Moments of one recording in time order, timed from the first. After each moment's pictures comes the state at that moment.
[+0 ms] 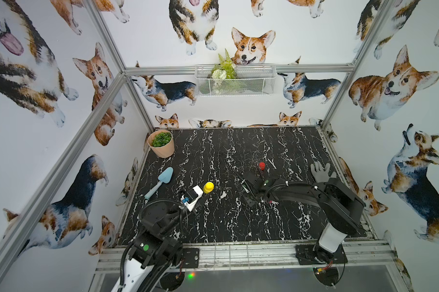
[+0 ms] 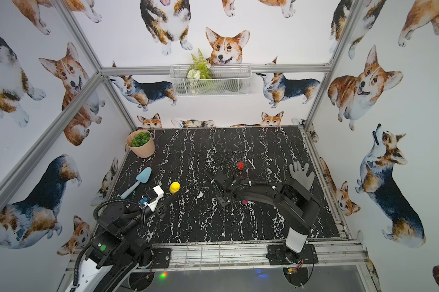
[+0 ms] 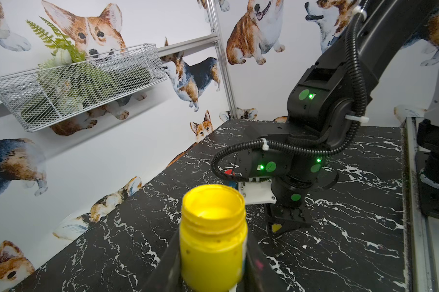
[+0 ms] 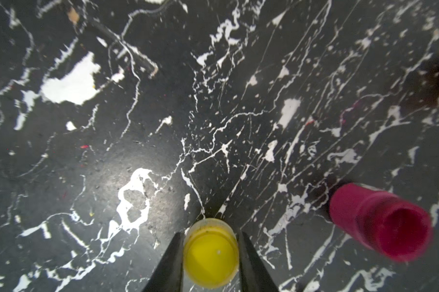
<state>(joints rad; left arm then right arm) -0.50 0.24 0.45 -0.22 0.36 0.27 0.97 1.71 1.04 -0.50 0.15 0.27</state>
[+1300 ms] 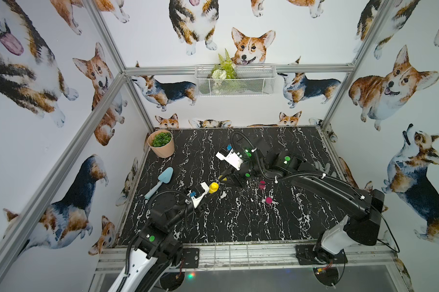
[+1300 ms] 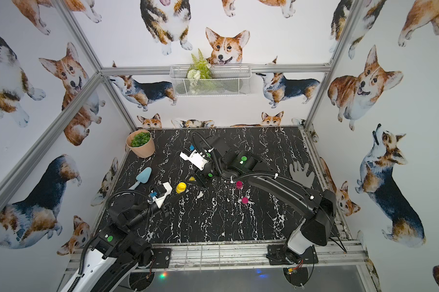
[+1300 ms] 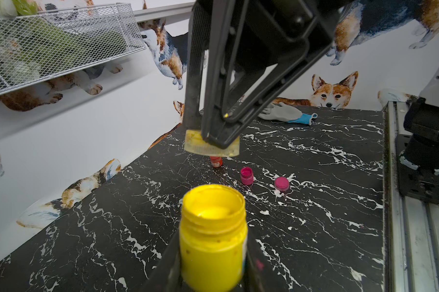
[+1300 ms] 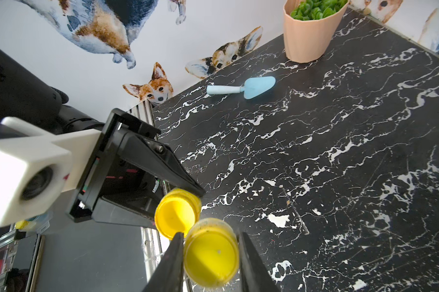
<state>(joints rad) -0.50 0.36 0.45 -0.22 0.40 0.26 1.01 1.58 1.63 -0.72 -0.38 0.06</state>
